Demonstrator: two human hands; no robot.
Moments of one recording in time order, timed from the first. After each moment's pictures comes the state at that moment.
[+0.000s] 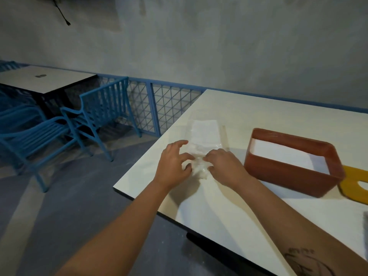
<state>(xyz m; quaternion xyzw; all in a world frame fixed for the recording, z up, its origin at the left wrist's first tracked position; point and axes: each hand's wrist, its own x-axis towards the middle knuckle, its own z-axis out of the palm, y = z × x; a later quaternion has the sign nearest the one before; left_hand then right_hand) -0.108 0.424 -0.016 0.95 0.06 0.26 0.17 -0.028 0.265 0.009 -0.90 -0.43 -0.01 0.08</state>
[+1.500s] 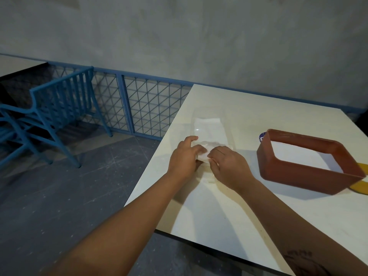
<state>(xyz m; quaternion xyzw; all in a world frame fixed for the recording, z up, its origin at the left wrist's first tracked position) -0.050 0.486 -0.023 0.93 0.02 0.15 0.33 -0.015 0.331 -0.019 -0.86 -0.40 -0.29 0.14</state>
